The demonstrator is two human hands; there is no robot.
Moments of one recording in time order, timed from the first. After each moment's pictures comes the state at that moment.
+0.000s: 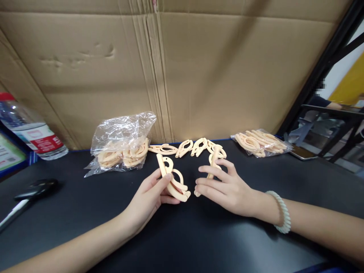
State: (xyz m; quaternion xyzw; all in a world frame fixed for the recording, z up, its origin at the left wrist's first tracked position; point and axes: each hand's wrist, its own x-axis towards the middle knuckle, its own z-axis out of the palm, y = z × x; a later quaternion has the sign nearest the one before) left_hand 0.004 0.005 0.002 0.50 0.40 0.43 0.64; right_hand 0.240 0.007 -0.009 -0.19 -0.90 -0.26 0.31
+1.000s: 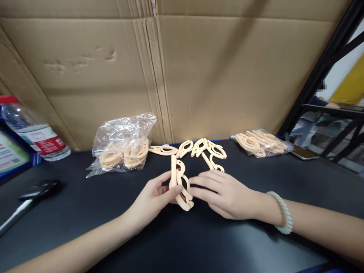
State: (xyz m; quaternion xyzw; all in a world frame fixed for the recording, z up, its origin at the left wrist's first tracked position) left_hand 0.006 0.006 0.004 0.59 0.37 0.36 0.62; right_hand 0.240 0.006 -0.010 -0.18 -0.94 -0.14 0.23
